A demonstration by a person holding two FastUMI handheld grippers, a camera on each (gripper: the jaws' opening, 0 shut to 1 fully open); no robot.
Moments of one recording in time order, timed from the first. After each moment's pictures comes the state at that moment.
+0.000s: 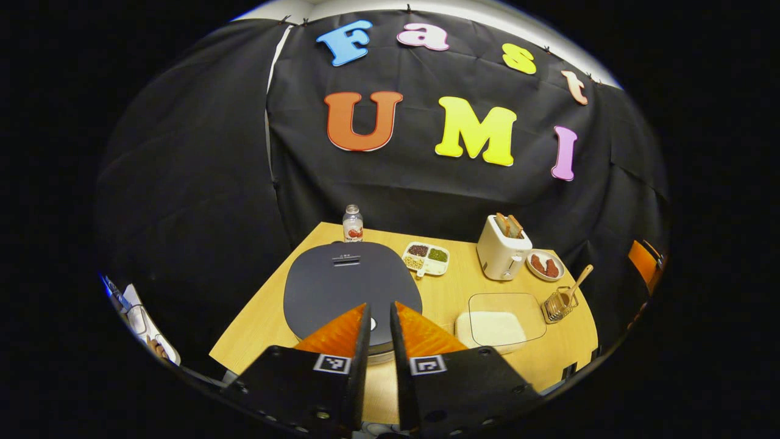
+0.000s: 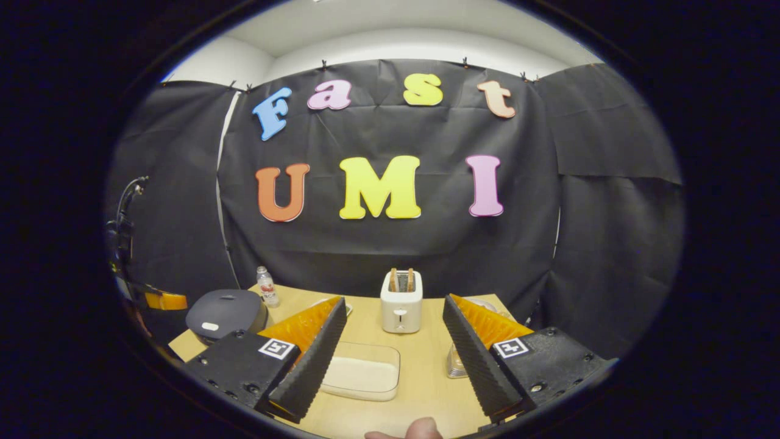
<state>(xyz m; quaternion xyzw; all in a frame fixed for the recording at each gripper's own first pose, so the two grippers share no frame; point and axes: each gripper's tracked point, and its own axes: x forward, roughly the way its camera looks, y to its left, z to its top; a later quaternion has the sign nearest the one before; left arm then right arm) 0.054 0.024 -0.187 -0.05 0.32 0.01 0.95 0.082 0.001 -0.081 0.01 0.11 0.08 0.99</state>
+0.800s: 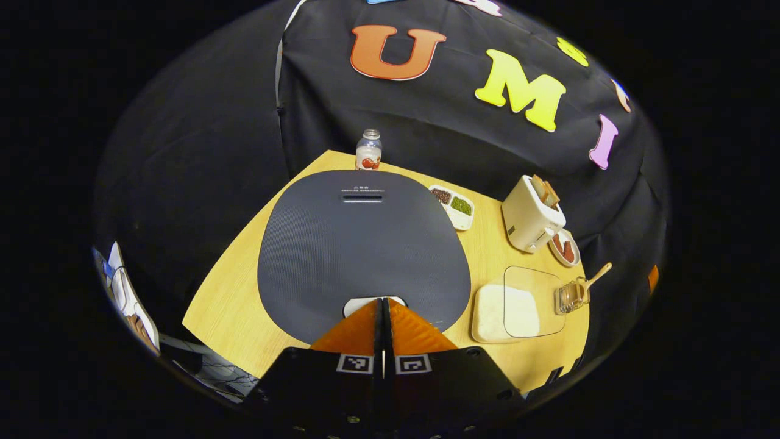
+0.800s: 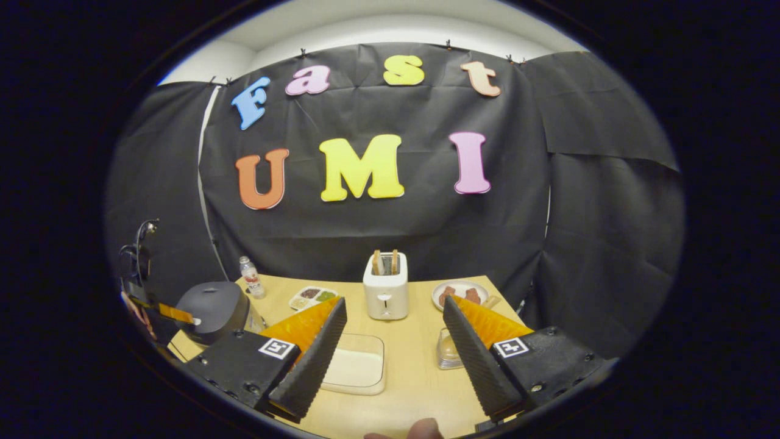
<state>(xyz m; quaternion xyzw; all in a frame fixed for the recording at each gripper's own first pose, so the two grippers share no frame) 0.069 0.048 -0.273 -0.11 0.44 0.02 0.89 0.099 -0.030 -0.107 0.02 0.15 0.05 0.99</state>
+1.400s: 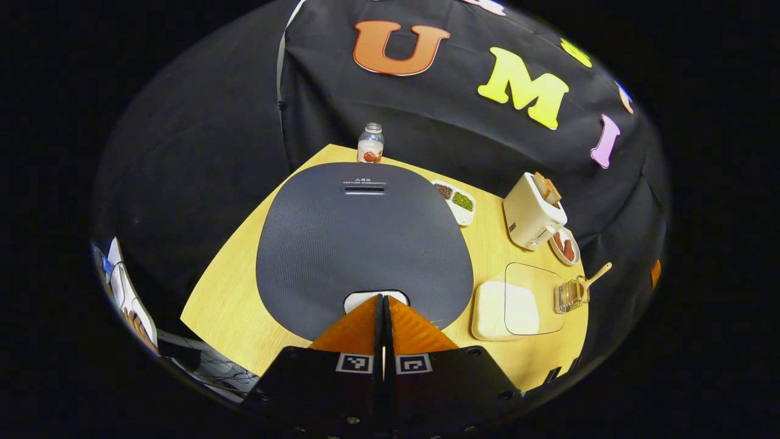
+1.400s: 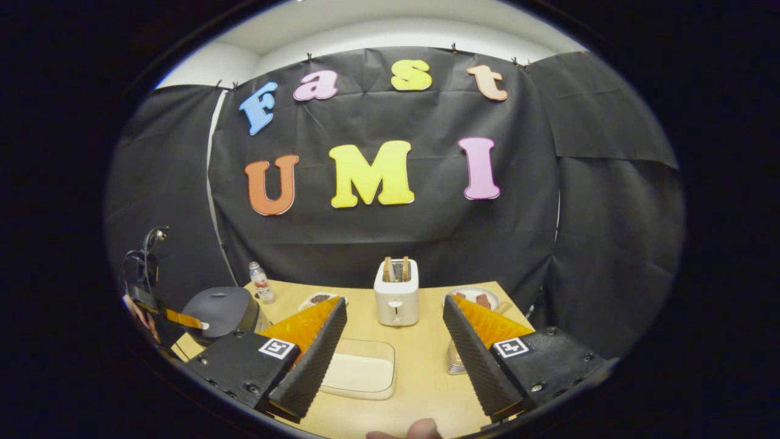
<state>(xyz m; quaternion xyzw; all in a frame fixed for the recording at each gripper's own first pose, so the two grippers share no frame) 0.064 0.048 -0.268 -0.11 0.44 0.03 0.89 0.101 -0.019 -0.098 0.02 0.13 0.08 0.99</state>
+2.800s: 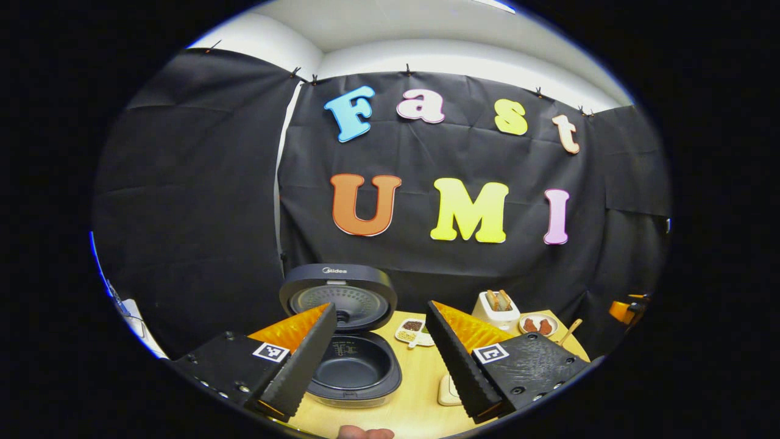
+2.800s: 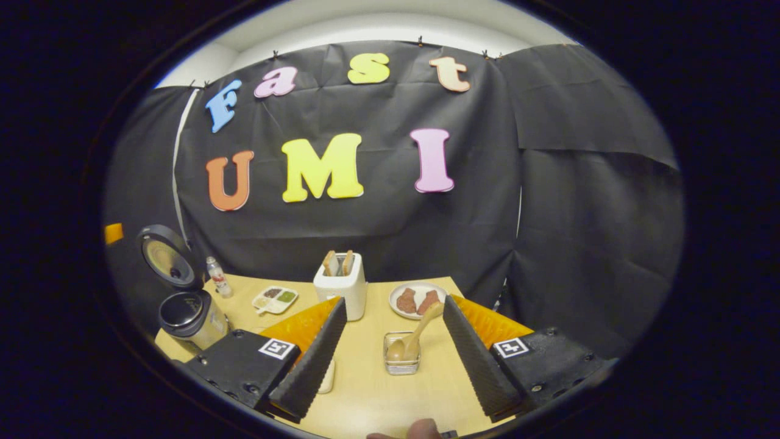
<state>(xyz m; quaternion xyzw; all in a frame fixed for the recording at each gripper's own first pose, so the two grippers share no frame) 0.060 -0.013 -0.048 -0.03 0.10 0.03 0.99 0.130 -0.147 -0.132 0.02 0.17 0.01 0.99</state>
